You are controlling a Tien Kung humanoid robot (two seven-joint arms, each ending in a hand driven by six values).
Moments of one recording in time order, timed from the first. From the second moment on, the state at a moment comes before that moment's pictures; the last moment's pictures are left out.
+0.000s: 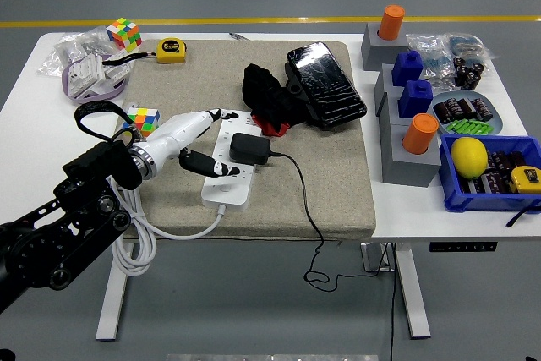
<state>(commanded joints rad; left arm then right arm) -0.55 0.26 -0.86 -1.22 1.87 -0.05 0.13 0.01 -0.27 1.42 0.31 -1.16 0.09 -0.13</state>
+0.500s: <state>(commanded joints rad) -0.69 0.20 -0.73 -1.06 1.84 -0.08 0.16 0.02 -0.27 1.42 0.31 -1.15 0.08 -0.13</state>
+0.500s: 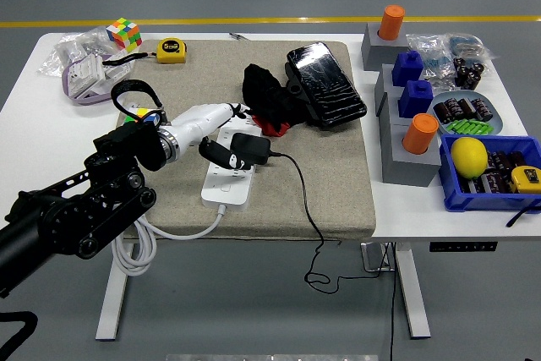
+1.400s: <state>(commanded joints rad) -0.79 0.15 -0.60 -0.94 1.77 -0.04 0.13 0.02 -0.27 1.41 0.31 -1.15 0.08 -0.13</state>
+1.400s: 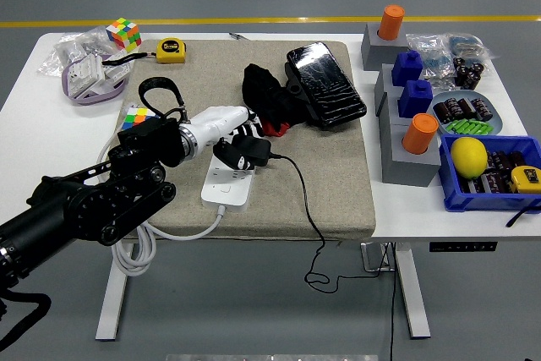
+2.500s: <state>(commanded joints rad) -0.79 0.05 -0.50 -0.90 1.59 0.08 0.06 0.02 -0.28 1.40 0.31 -1.14 0.08 -0.13</state>
